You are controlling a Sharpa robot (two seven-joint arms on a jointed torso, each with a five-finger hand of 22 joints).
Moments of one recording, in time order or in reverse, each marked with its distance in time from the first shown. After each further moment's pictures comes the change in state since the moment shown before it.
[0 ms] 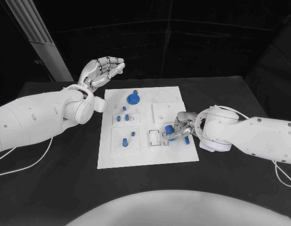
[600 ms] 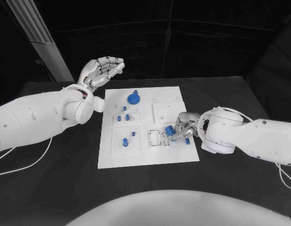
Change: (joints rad) left arm 0.000 -0.006 0.000 0.000 0.000 0.001 0.000; left_hand 0.000 0.000 -0.003 -0.003 0.000 0.000 0.000 0.000 0.000 0.000 0.000 0.004 0.000 0.000 0.000 0.000 -0.001 0.000 0.000 0.000 0.000 0.000; right arm -0.006 -0.035 -0.002 0.032 -0.007 -0.034 0.038; right_hand 0.025 0.052 0.102 -0.018 0.073 0.052 0.001 -0.077 -0.090 0.000 -0.008 0.000 0.000 0.002 0.001 0.000 0.000 0.000 -0.004 0.003 0.000 0.000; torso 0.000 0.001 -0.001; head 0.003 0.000
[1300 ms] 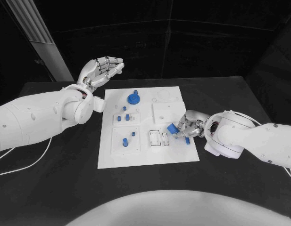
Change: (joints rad) left arm 0.000 -0.002 0.000 0.000 0.000 0.000 0.000; left_hand 0.000 0.000 0.000 0.000 0.000 0.000 0.000 0.000 0.000 0.000 0.000 0.000 0.000 0.000 0.000 0.000 0.000 0.000 0.000 0.000 0.000 0.000; right arm -0.010 -0.068 -0.009 0.038 0.068 -0.145 0.078; right_hand 0.031 -0.011 0.114 -0.092 0.006 0.096 0.037 -0.103 -0.426 0.000 -0.007 0.000 0.000 0.000 0.000 0.000 0.000 0.000 0.000 0.000 0.000 0.000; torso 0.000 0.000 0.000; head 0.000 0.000
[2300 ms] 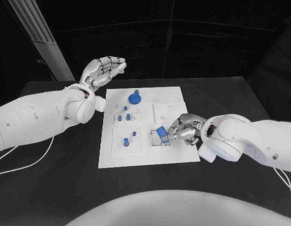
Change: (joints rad) left arm 0.000 0.010 0.000 -0.006 0.000 0.002 0.000; left_hand 0.000 0.000 0.000 0.000 0.000 0.000 0.000 0.000 0.000 0.000 0.000 0.004 0.000 0.000 0.000 0.006 -0.003 0.000 0.000 0.000 0.000 -0.002; right arm 0.012 0.002 0.002 0.061 0.407 -0.015 0.119; right_hand 0.003 0.003 -0.004 0.004 -0.024 0.011 0.011 -0.035 -0.012 0.000 0.000 0.000 0.000 0.000 0.000 0.000 0.000 0.000 0.000 0.000 0.000 0.000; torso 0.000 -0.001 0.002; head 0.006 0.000
